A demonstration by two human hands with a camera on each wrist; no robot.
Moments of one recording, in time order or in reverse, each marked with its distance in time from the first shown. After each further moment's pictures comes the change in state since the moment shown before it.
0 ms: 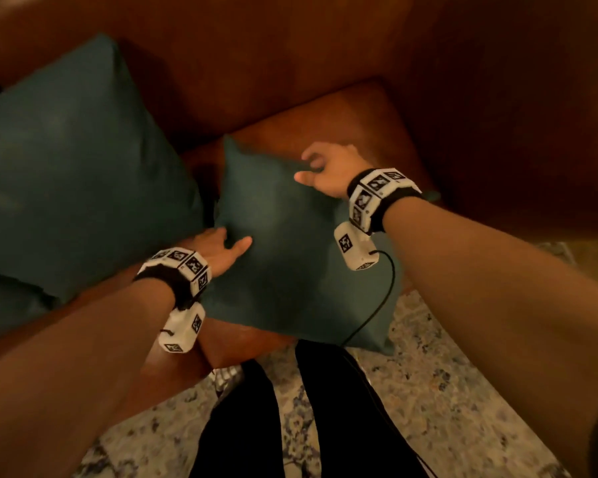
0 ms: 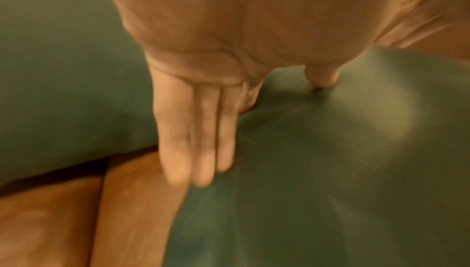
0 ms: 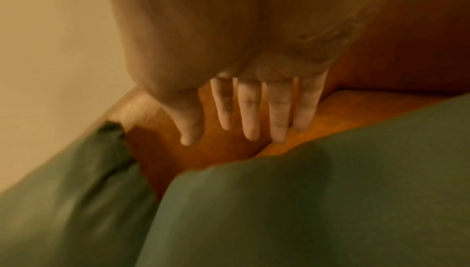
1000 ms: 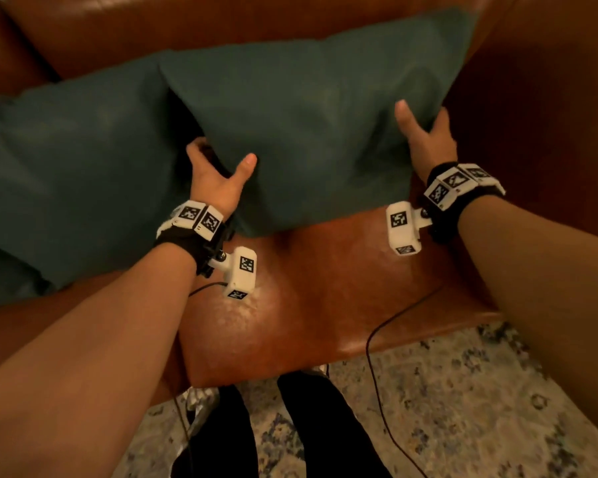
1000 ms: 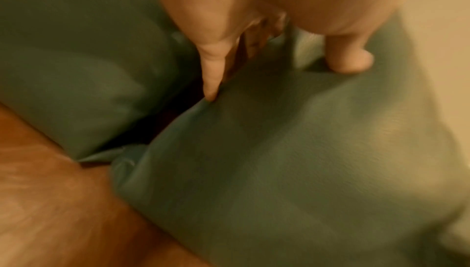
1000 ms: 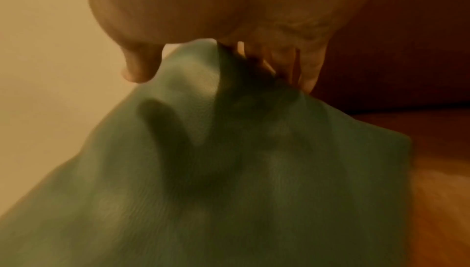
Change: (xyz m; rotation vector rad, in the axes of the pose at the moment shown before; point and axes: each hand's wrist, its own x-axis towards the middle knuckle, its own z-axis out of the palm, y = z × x) left_hand 0.025 0.027 -0.090 -1.222 0.668 0.196; right_hand 0.036 0.003 -0.088 0.539 0.497 0.059
